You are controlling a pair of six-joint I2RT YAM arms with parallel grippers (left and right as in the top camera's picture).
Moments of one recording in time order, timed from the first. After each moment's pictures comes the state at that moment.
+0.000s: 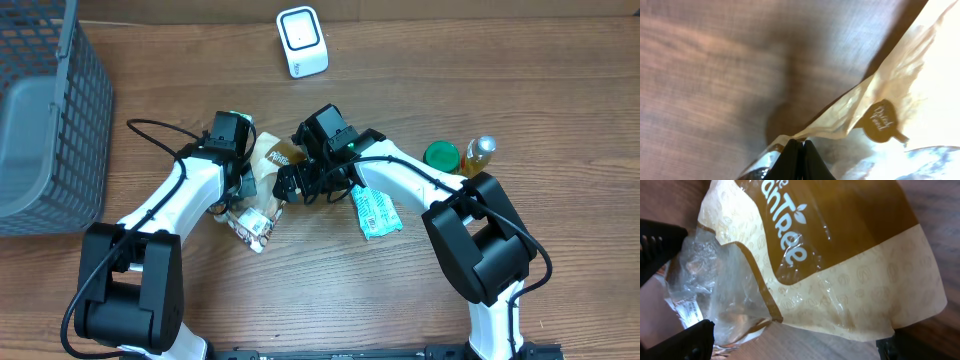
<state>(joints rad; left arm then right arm) -0.20 1.76 1.05 -0.64 -0.18 -0.42 0.62 2.09 1.42 -0.51 -0.42 0.33</state>
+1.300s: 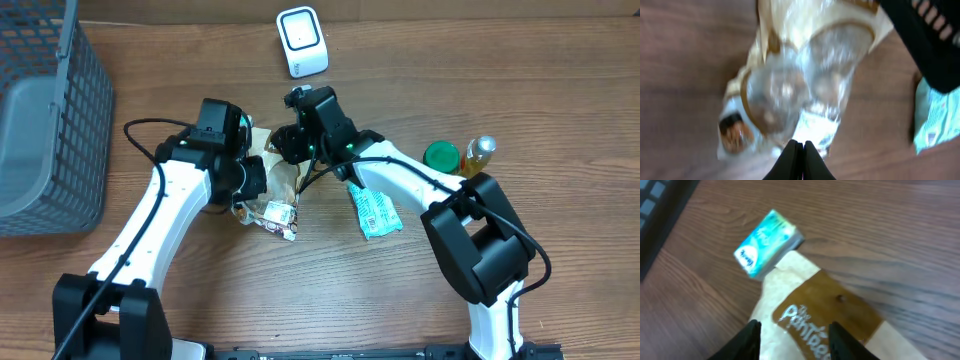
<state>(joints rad) -0.20 1.60 1.14 -0.90 0.19 -0.37 0.63 2.09 1.42 -0.09 -0.21 0.36</state>
